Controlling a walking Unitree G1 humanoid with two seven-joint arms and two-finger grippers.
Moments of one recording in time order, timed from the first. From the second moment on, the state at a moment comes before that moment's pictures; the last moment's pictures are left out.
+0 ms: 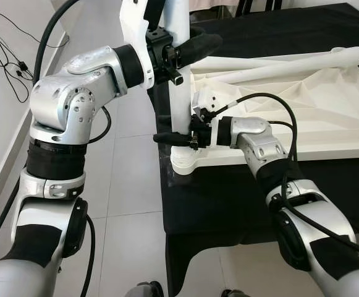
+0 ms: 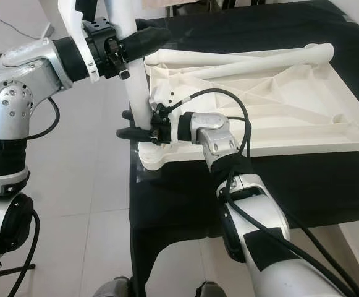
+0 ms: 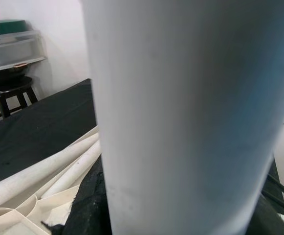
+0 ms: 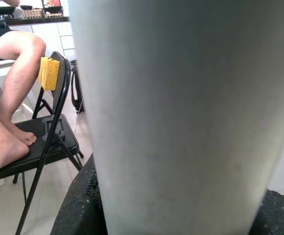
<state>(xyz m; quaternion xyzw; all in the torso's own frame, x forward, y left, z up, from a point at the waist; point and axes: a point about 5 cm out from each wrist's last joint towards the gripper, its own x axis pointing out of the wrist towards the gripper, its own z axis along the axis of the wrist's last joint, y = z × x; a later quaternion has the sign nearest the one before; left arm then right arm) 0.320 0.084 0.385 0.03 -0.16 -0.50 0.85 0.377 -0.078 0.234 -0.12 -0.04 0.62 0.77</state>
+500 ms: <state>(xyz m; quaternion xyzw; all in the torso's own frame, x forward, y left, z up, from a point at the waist) 0.326 0.089 0.385 0.02 -0.15 -0.47 0.87 0.330 -0.049 0.178 -0.06 -0.07 0.27 0.96</state>
